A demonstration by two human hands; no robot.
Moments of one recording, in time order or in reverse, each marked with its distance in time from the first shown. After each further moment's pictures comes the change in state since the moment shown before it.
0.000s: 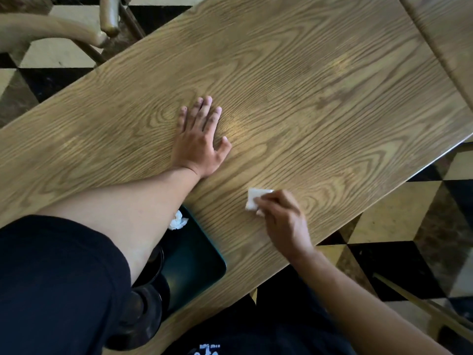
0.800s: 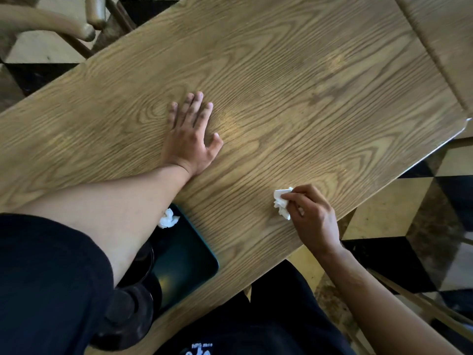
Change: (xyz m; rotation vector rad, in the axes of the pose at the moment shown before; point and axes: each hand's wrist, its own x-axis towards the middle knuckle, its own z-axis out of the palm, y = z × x) left_hand 0.000 -0.001 0.003 -0.013 0.016 0.006; right_hand -0.006 0.042 -0.047 -0.147 0.067 0.105
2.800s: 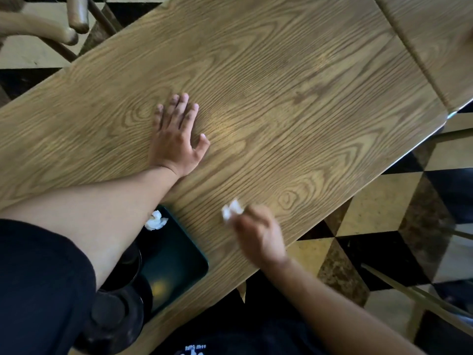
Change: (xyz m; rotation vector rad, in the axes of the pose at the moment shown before) left_hand 0.000 0.000 -0.002 0.010 -0.003 -0.001; right_hand -0.023 -0.068 0.038 -0.042 -0.137 -0.134
